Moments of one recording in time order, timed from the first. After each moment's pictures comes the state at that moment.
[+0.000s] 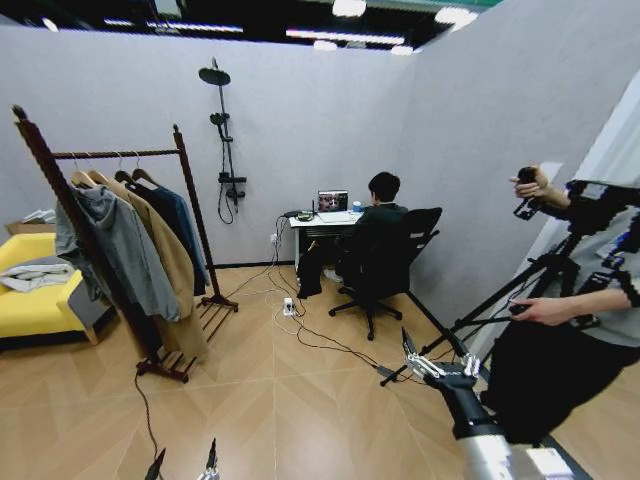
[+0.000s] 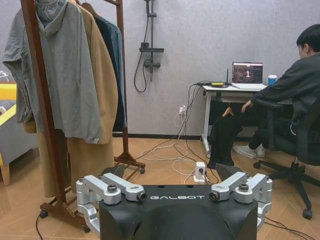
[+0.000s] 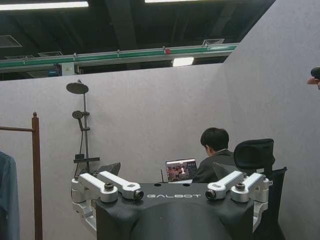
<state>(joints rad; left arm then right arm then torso) 2.05 -1.57 -0.58 -2.33 -0.08 -0.09 -0.03 -1.71 1.36 0.69 2.48 0.37 0.05 0.08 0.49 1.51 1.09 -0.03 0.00</state>
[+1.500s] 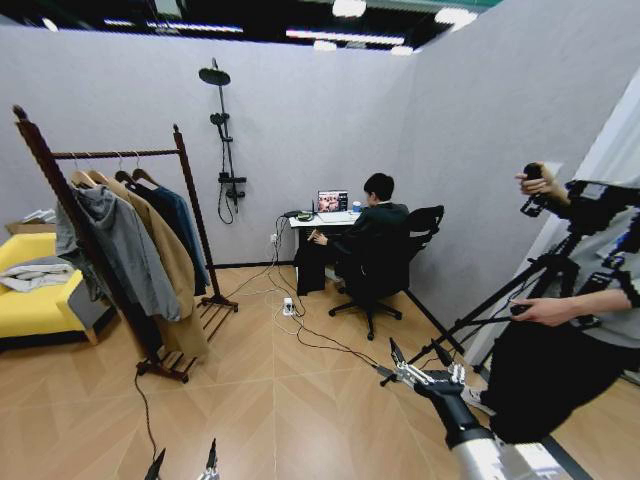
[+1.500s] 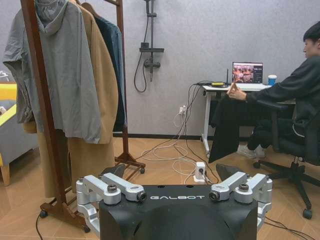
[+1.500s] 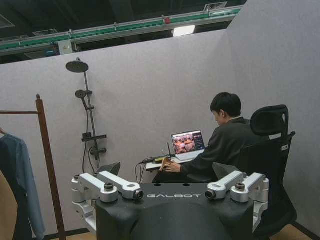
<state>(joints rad) 2.05 -1.57 -0.58 -2.33 -0.08 -0.09 -0.03 -1.71 1.34 0.67 2.50 0.44 -0.08 0.10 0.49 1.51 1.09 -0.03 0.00</state>
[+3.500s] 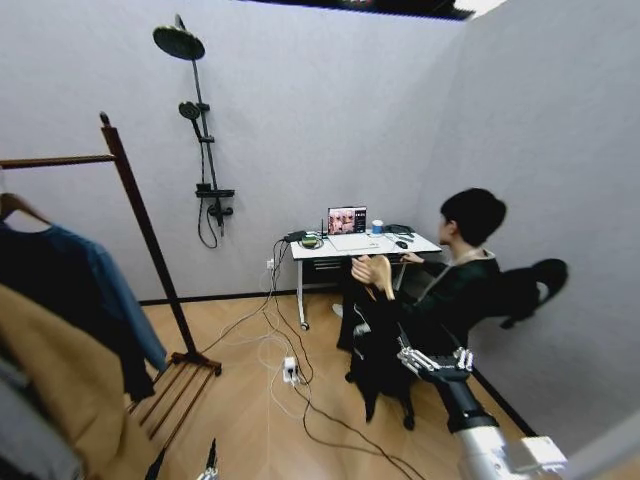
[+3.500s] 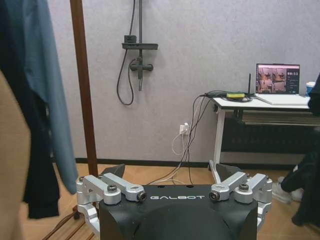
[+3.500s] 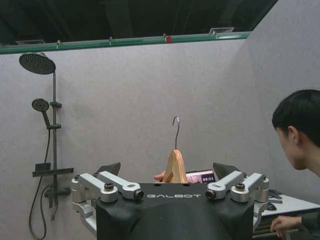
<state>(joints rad) 2.05 -1.57 -0.58 -2.33 -0.08 -0.09 -0.03 -1.65 1.34 0.67 2.50 0.37 0.01 0.13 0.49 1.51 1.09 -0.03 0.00</state>
